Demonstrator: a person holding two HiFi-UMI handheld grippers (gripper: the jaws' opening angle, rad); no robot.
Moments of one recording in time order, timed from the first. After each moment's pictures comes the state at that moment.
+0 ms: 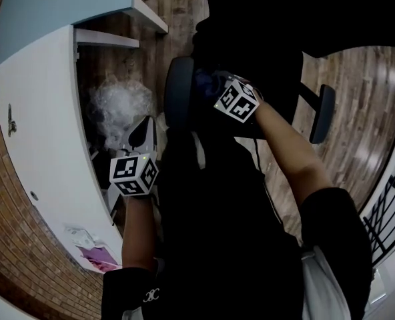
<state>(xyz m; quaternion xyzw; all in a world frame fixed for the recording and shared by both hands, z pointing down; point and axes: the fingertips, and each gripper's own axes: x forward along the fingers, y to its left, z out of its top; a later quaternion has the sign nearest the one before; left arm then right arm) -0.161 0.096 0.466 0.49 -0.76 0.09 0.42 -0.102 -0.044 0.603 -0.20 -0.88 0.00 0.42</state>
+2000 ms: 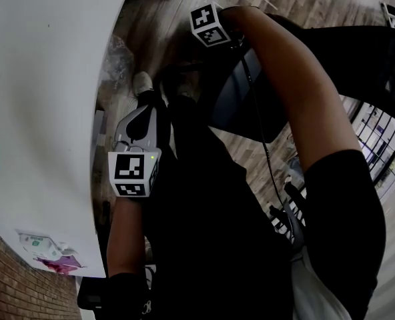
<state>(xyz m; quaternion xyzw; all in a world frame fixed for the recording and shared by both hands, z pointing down) -0.250 0.227 0.581 0.48 -0.74 0.00 0.47 -0.207 -0.006 0.711 -0.50 -0.23 -0.14 0.82</state>
